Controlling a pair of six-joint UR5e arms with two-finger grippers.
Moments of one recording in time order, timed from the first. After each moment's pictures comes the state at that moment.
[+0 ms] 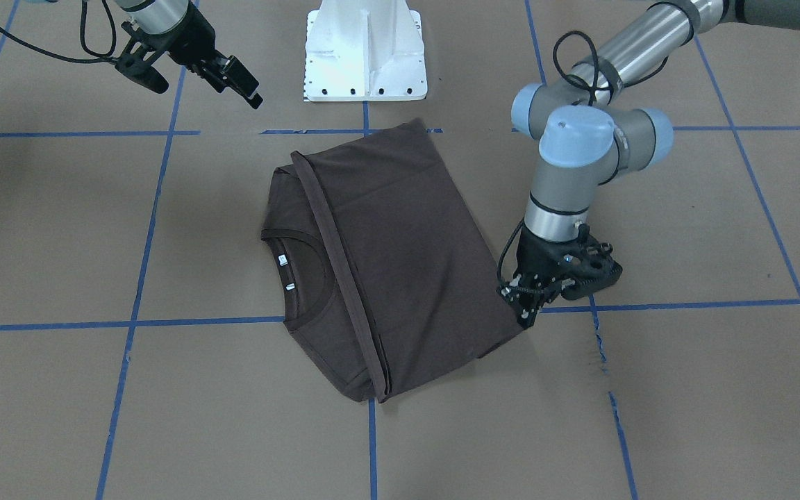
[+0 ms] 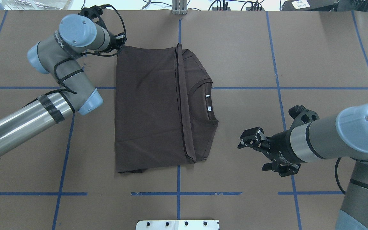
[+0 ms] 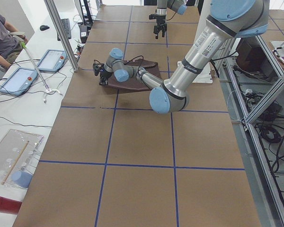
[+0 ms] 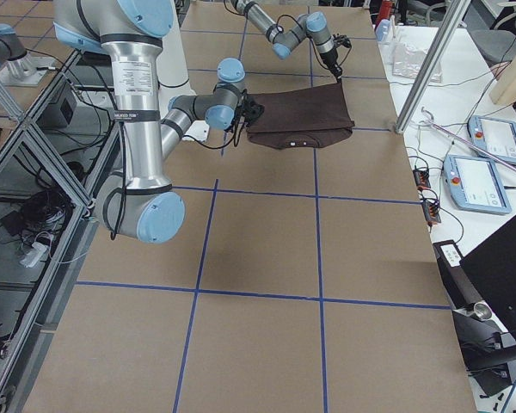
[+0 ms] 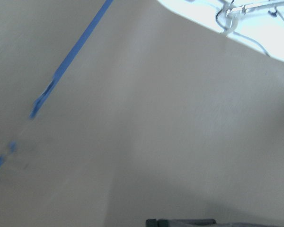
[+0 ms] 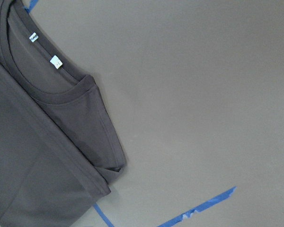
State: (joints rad) left arm -0.83 -2.33 -1.13 -2.22 -1.67 -1.45; right arm 0.50 -1.46 2.22 -1.24 1.97 2.02
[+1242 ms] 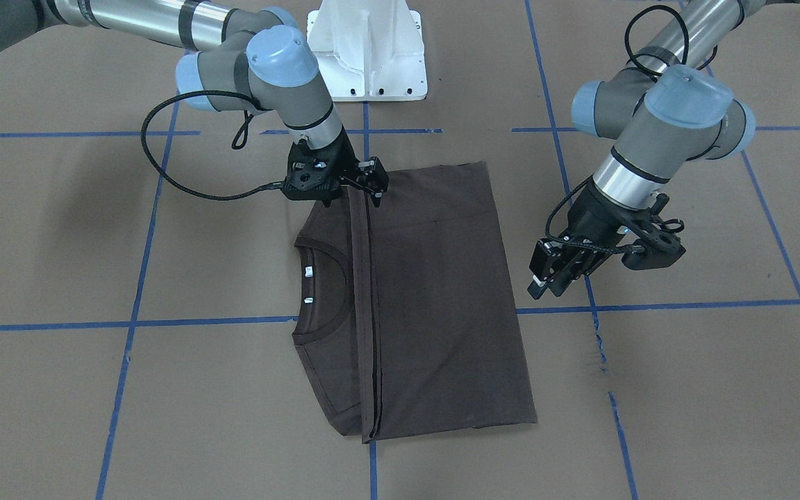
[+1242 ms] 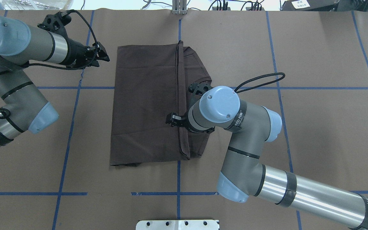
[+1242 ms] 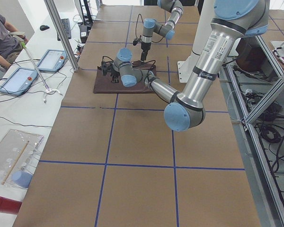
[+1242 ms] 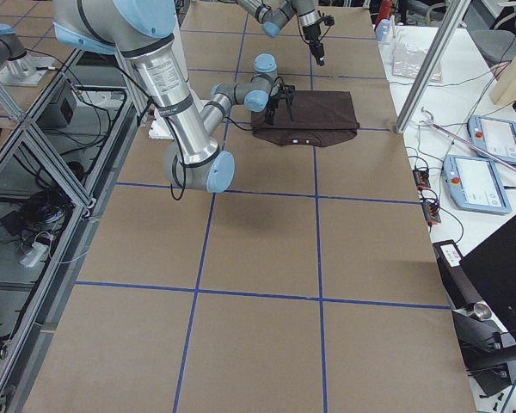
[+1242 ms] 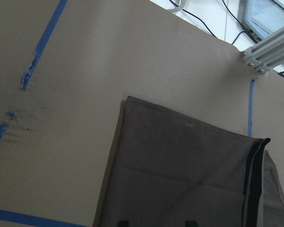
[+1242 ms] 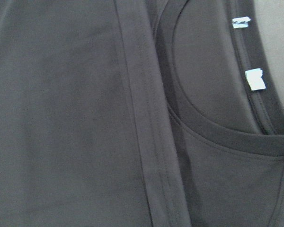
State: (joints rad) left arm -0.86 -2.01 -1.59 -2.26 -1.95 -1.45; right arm 0.43 -0.90 1.61 -1.30 1.79 1.45
